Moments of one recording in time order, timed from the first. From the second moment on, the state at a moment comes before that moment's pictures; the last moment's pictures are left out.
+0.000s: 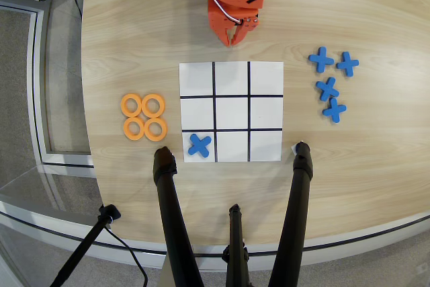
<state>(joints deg) 0.6 192.2 180.4 74.9 -93.6</state>
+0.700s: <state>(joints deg) 2.3 180.1 172.0 68.1 -92.9</state>
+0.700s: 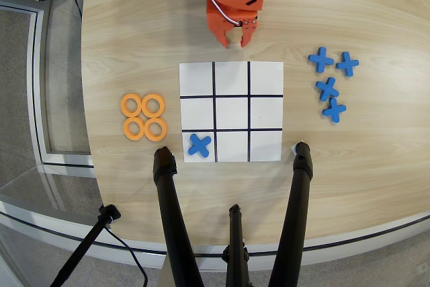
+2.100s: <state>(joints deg) 29.4 91.9 118.7 33.8 -95.7</state>
